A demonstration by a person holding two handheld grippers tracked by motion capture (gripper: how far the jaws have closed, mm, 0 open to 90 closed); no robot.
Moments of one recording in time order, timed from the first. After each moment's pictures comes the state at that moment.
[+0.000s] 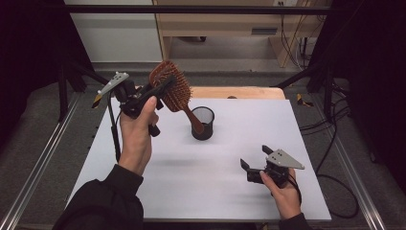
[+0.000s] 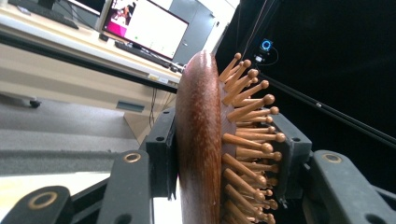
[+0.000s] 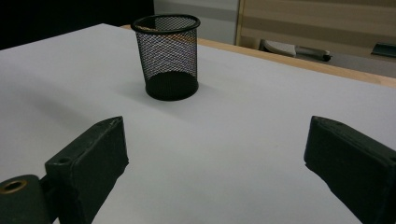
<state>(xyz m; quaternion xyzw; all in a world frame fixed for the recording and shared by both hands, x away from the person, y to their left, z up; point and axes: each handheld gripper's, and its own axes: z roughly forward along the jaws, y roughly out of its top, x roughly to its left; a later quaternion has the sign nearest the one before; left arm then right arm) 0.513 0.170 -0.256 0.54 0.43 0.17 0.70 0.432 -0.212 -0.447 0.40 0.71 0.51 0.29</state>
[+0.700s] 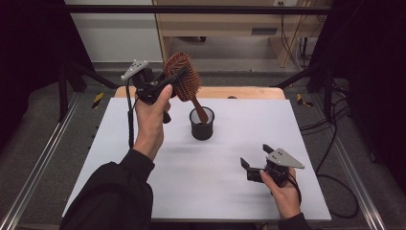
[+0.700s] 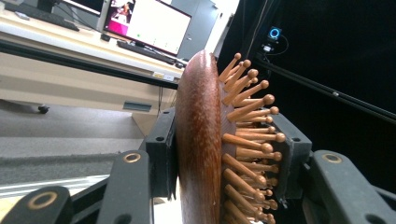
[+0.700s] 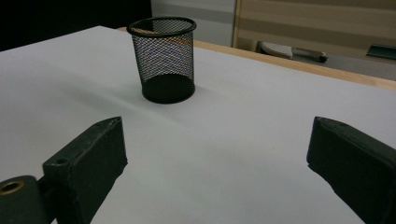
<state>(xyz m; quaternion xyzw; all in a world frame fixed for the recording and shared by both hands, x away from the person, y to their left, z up) 0.551 0.143 -0.259 0.56 0.42 0.19 0.68 0.433 -0.212 -0.446 0.40 0.70 0.51 0.29</state>
